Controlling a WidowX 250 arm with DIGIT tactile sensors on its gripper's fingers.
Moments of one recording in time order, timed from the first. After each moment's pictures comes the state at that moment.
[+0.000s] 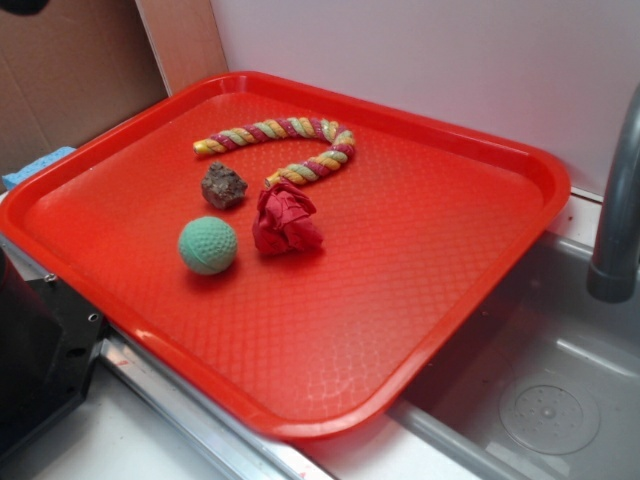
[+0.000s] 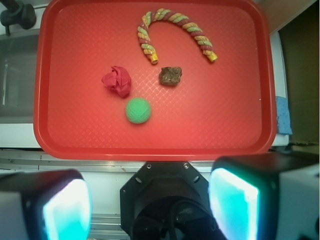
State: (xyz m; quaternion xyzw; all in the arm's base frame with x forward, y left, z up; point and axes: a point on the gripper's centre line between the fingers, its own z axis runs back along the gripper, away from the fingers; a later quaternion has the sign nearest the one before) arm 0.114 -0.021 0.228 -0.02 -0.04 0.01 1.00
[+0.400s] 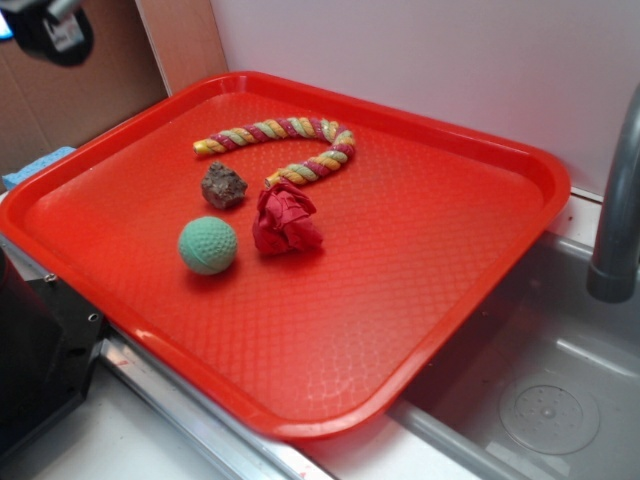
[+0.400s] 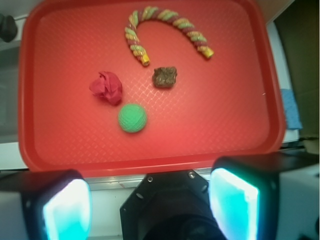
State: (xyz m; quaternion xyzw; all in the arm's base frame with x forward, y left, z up) arm 0.120 -0.020 0.193 -0.02 -0.06 0.05 1.00
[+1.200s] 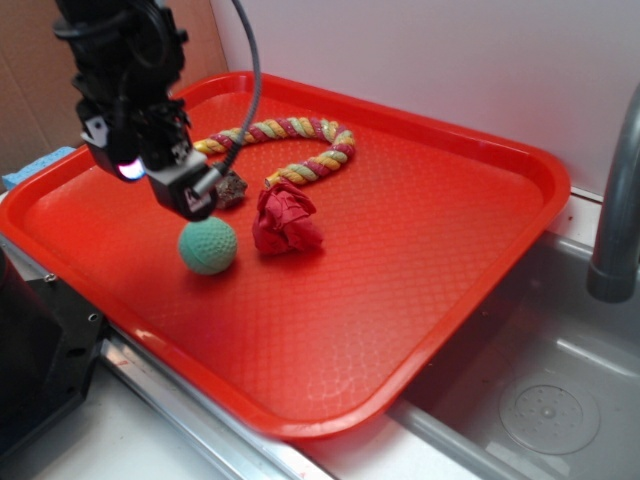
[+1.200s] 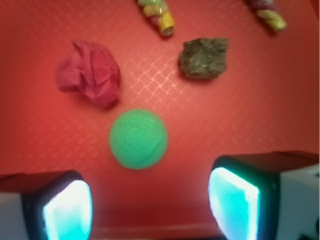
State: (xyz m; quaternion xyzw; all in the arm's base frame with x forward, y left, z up) arm 0.155 -0.032 0.081 -0.02 -0.01 0.02 1.00
